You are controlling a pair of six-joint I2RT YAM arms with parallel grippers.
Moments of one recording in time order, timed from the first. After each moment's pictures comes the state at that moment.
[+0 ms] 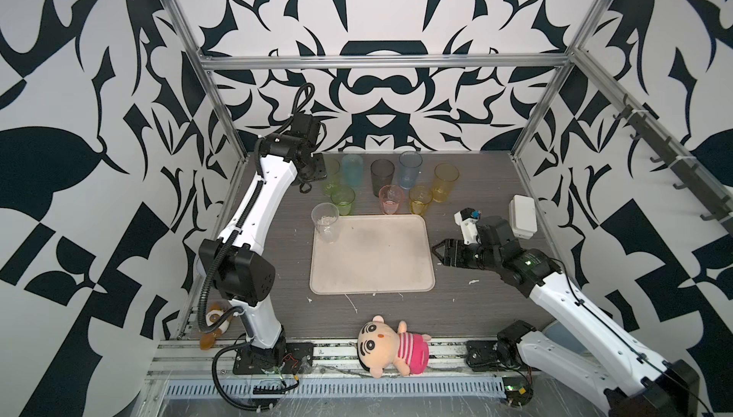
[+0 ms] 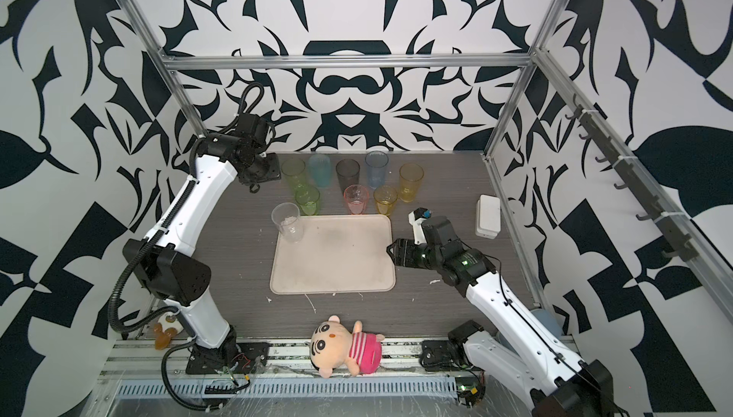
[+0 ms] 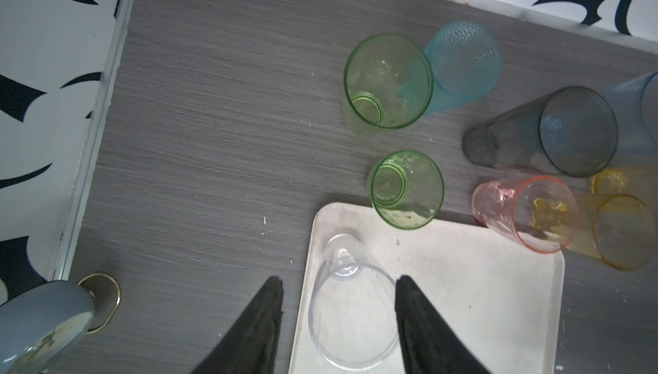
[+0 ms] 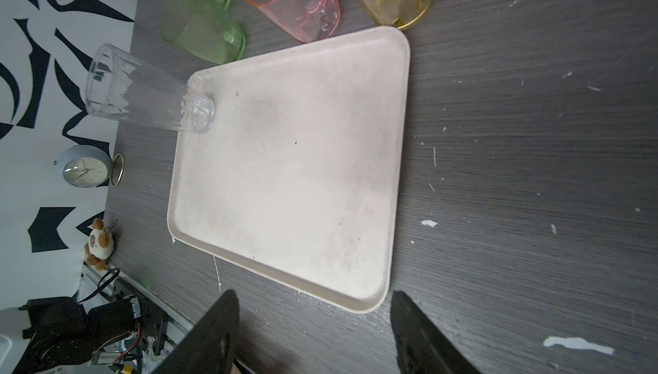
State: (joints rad) left arm -0.29 1.80 1.99 -1.23 -0.17 -0.43; right arm 0.45 0.90 0.72 -0.61 -0.28 0.56
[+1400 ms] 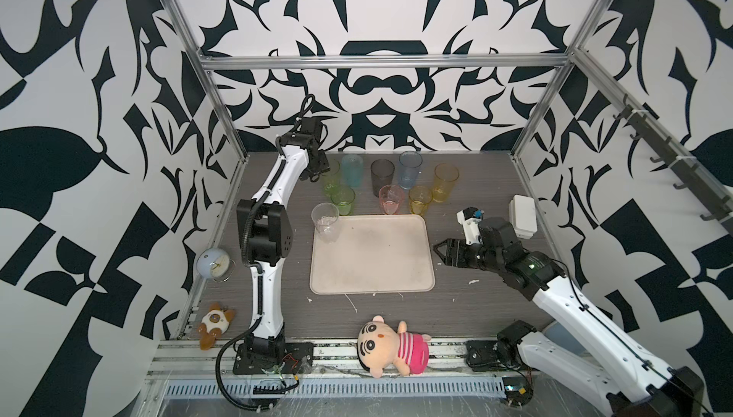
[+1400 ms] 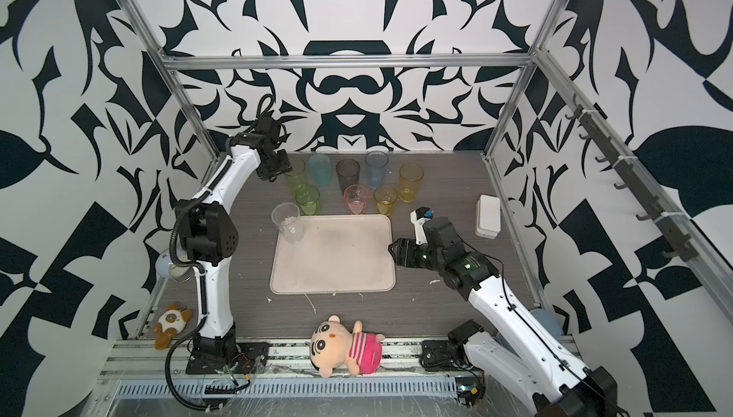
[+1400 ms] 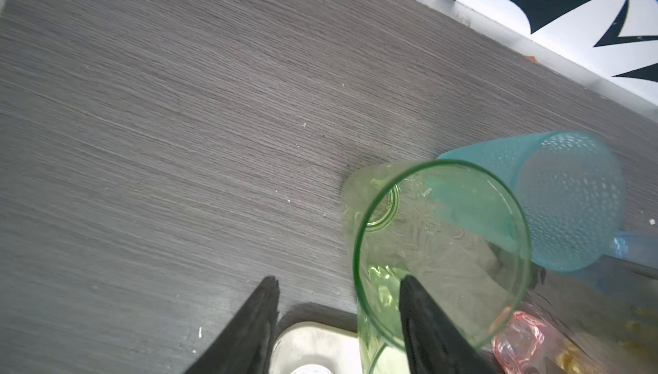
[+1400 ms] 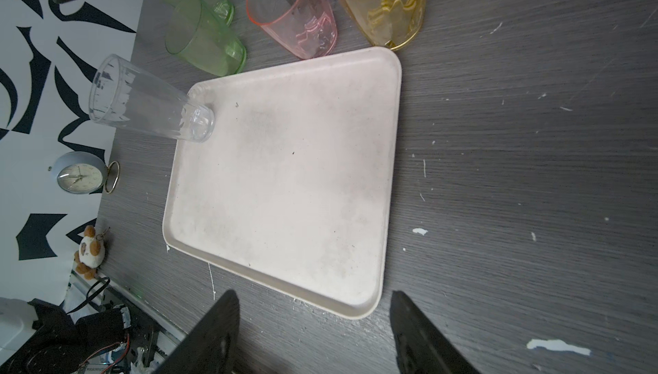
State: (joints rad) left arm -0.21 2.18 2.14 -1.05 -0.11 -0.53; right arm 0.46 0.86 0.72 -0.62 -0.23 0.56
